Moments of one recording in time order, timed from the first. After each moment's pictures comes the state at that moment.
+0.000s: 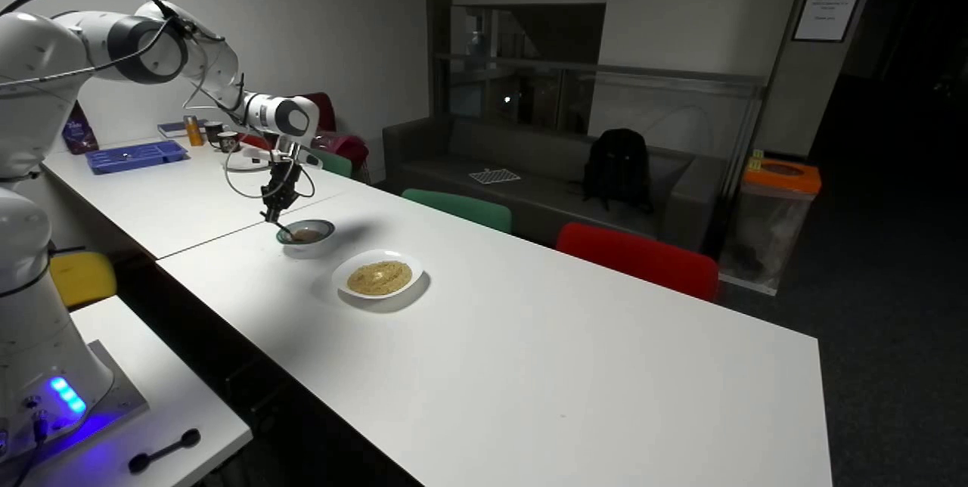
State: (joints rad) arm 0.24 0.63 0.09 -1.62 0.00 1.68 0.18
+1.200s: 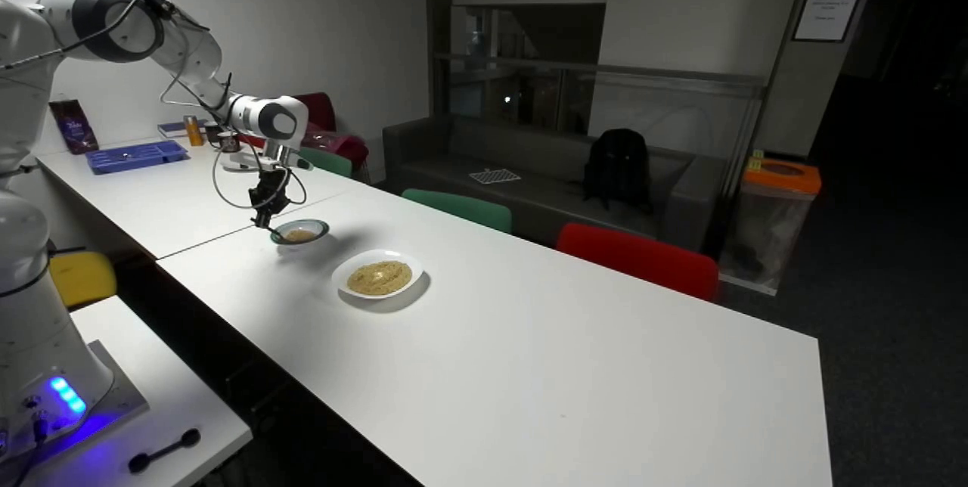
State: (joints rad) arm 0.22 0.48 0.11 -1.87 0.04 1.87 0.05
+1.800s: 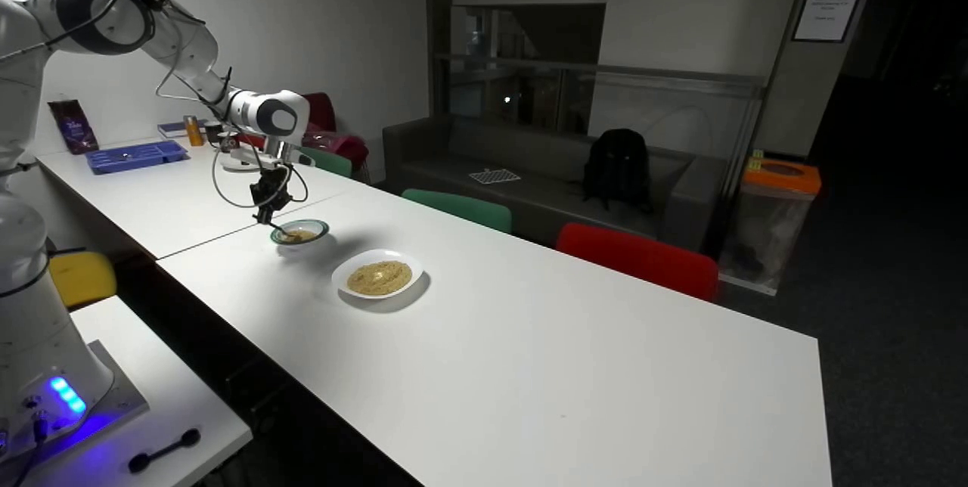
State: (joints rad) arm 0.19 0.42 0.11 -1.92 0.07 1.91 0.00
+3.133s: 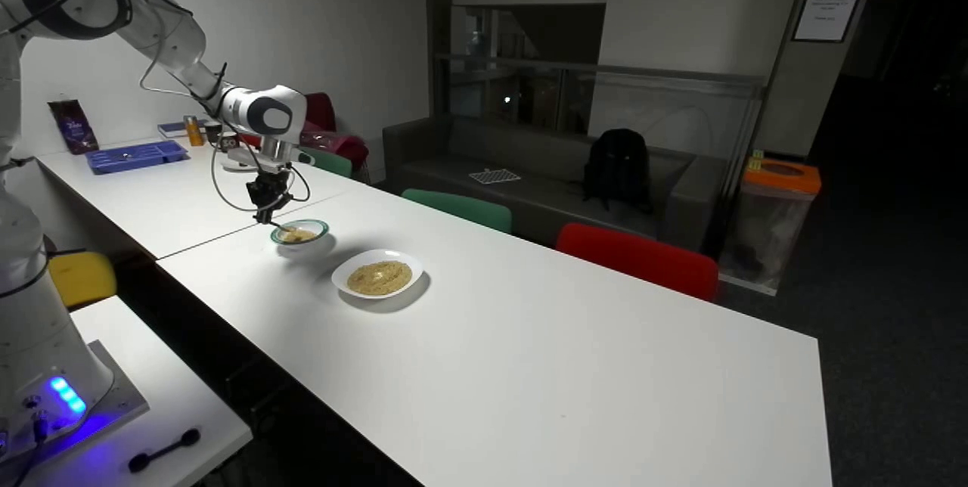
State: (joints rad) arm 0.15 0.31 0.12 -2.06 0.10 2.01 -0.19
